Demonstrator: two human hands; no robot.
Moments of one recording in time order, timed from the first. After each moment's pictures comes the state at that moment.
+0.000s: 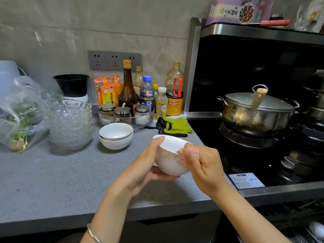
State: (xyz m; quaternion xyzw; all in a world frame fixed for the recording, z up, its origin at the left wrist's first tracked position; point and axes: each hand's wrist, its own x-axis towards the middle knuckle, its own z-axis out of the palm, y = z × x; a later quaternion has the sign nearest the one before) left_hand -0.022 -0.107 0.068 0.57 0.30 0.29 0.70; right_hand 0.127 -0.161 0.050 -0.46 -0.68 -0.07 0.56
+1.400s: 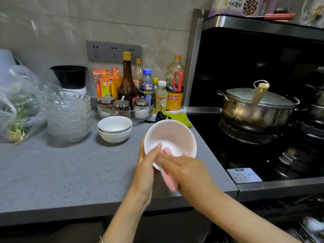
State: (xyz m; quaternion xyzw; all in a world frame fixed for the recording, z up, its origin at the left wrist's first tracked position) left_hand -0.006 -0.116 0.024 0.46 0.30 0.50 0.67; right_hand 0.100 -0.168 0.032 -0.49 -0.77 -0.29 0.29
